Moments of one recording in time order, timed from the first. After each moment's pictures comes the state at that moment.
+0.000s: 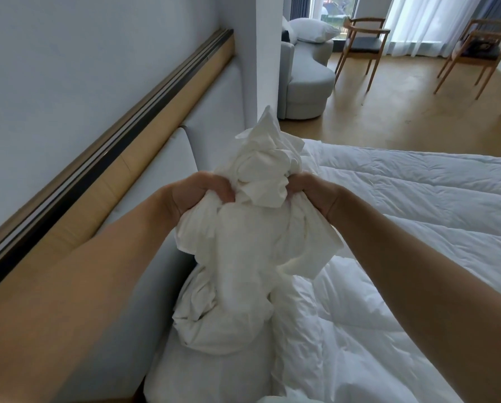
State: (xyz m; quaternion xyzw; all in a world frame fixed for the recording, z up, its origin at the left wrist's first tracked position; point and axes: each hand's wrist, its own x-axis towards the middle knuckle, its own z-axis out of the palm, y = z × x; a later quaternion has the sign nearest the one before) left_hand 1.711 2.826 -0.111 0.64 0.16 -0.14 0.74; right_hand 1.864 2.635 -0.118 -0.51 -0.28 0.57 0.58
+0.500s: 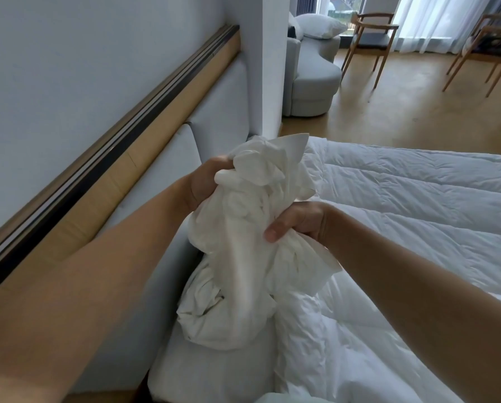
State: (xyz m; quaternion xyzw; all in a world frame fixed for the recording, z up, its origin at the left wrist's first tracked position) left_hand 1.730 2.818 -0.110 0.62 0.13 -0.04 0.78; right_hand 1.826 2.630 -0.126 -0.45 -0.32 0.71 0.43
